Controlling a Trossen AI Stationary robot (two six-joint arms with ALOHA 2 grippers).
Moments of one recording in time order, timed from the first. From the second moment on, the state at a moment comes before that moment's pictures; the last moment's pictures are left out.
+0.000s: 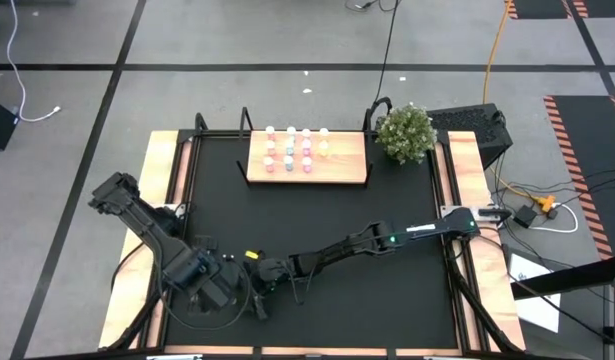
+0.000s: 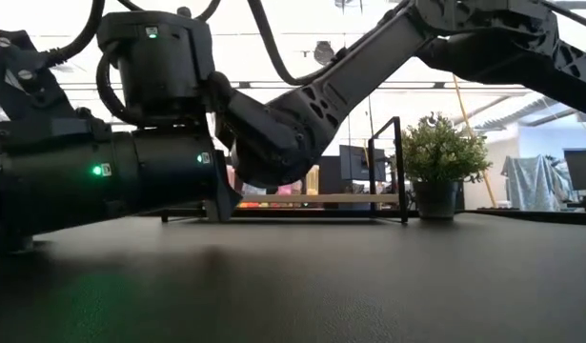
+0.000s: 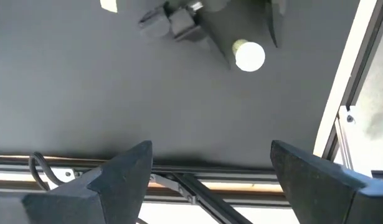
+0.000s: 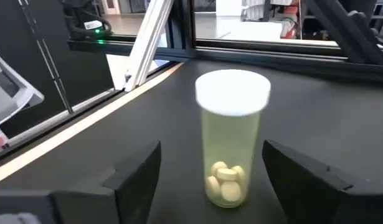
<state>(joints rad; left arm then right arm) -0.70 1.62 1.55 -1.57 0.07 -0.71 0.25 2.86 2.13 0.52 -0.28 0.03</state>
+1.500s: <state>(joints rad) -0.28 1.66 1.77 -0.84 -0.13 -0.07 0.26 1.38 0.68 0.12 0.42 0.46</state>
